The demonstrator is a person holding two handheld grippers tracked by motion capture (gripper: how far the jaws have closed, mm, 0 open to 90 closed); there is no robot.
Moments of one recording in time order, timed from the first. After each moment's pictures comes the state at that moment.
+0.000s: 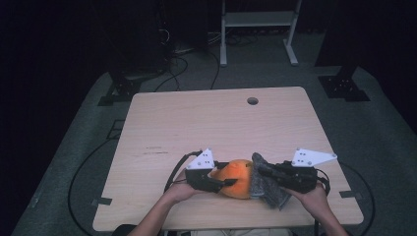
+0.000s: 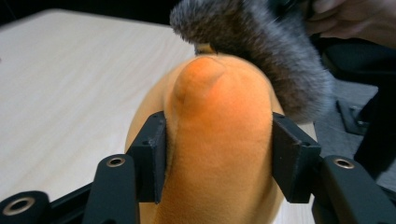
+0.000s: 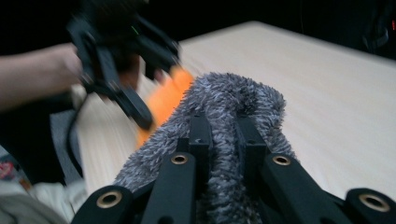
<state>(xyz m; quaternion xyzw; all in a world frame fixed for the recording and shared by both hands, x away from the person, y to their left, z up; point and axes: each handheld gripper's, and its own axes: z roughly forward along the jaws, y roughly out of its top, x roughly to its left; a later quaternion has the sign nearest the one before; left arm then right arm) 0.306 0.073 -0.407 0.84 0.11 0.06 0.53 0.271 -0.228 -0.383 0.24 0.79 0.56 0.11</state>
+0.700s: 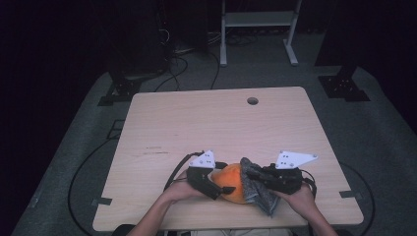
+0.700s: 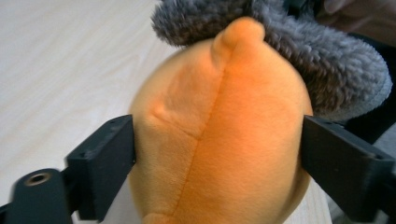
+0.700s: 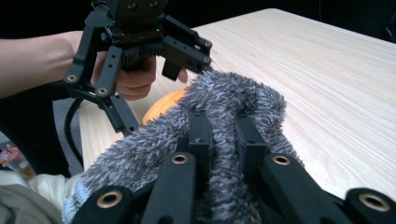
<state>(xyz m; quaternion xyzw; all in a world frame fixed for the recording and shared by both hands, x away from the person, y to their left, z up) 0.318 0.077 -0.433 0.85 0.12 0.00 0.52 0.279 -0.201 -0.403 0.23 0.81 0.53 0.09</state>
